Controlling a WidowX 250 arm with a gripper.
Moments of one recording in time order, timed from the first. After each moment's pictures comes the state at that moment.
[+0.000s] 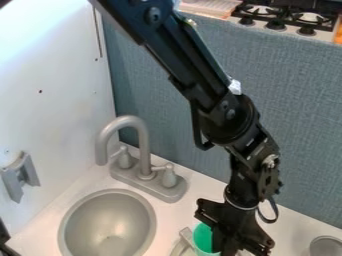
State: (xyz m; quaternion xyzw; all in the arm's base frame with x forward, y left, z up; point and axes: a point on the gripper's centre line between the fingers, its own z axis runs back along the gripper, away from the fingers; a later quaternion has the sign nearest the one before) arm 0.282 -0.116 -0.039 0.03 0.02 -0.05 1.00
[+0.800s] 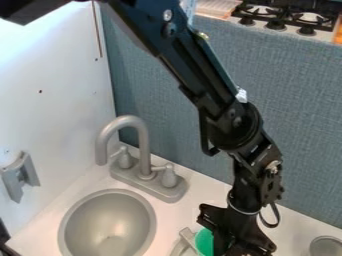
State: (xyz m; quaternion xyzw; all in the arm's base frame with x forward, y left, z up) arm 0.286 -0.118 -0.049 0.03 0.02 -0.04 1.00
